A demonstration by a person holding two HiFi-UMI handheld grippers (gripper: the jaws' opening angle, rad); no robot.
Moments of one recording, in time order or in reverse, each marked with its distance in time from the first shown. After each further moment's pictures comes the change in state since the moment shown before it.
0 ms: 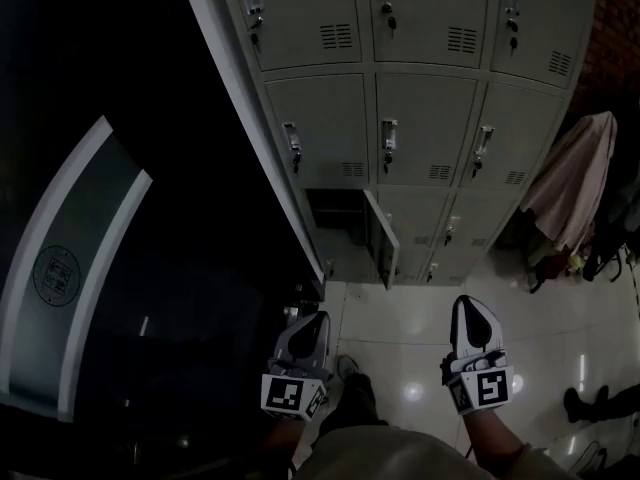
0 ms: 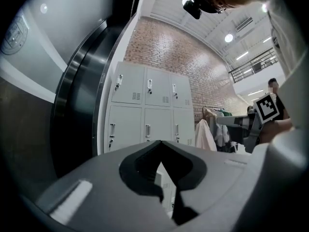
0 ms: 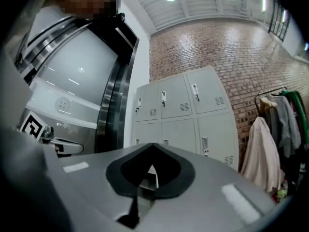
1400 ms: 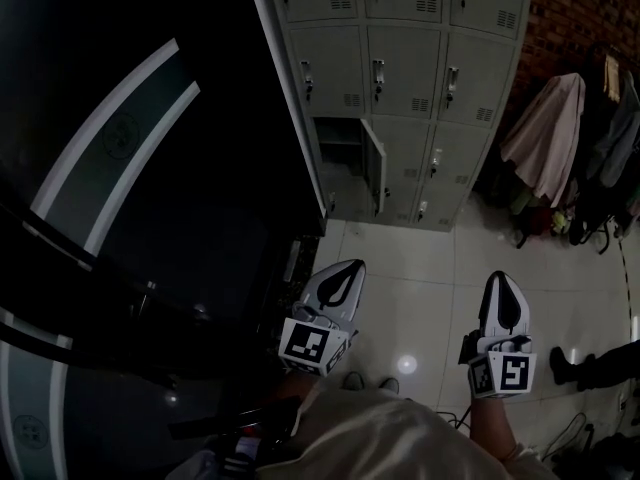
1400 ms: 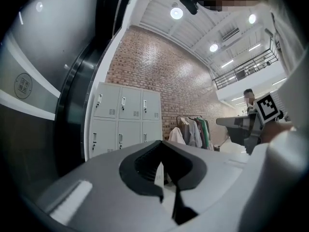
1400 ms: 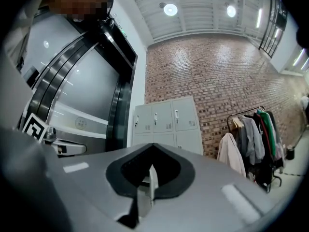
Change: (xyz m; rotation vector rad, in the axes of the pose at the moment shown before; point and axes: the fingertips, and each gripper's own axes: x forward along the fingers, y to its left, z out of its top) left arm -0.235 -0.211 0.198 0.019 -0.029 -0.180; right arm -0.337 0.086 0.226 0.045 -0.177 -0.176
